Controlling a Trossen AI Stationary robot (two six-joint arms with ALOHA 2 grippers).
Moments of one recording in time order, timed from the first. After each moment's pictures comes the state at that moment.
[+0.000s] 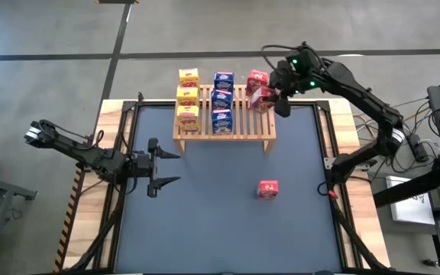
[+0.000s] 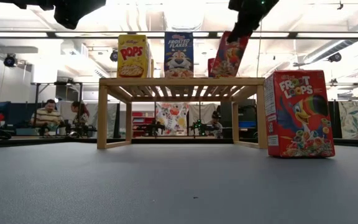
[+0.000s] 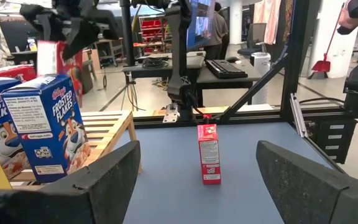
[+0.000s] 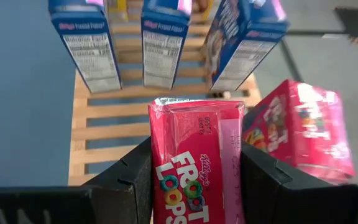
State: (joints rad) left arm -0.38 0.69 0.45 0.22 -0.43 0.04; right arm -0.70 1.43 1.63 -0.96 -0.33 -0.52
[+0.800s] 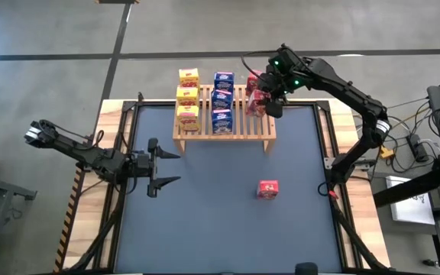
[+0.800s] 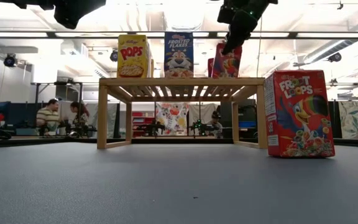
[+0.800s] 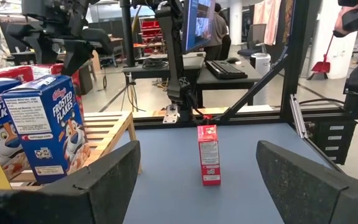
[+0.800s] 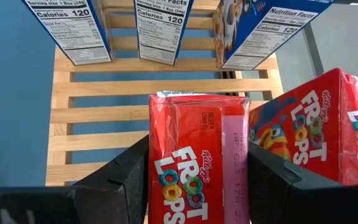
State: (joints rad) left arm -0.38 0.69 0.45 0.22 -0.43 0.04; right arm -0.67 1.59 1.75 -1.08 -0.26 -0.58
